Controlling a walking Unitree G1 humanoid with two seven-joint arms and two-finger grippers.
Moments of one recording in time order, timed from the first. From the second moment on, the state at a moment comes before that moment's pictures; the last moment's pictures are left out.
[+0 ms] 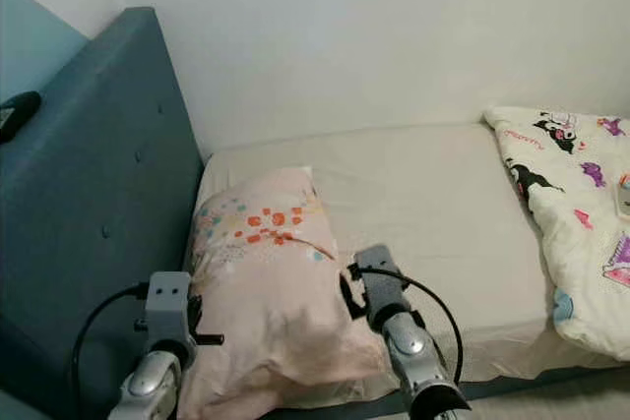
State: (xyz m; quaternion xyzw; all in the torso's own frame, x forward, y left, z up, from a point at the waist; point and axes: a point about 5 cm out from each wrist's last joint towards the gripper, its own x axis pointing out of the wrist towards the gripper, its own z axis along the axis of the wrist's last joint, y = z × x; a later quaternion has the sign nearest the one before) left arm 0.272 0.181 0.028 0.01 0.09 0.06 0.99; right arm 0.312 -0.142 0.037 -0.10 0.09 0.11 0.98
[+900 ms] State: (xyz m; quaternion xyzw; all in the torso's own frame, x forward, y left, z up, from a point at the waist) left arm 0.268 0.187 0.018 0.00 0.13 0.02 0.99; right arm 0.313 -0.139 0.029 -0.08 0.13 0.12 0.98
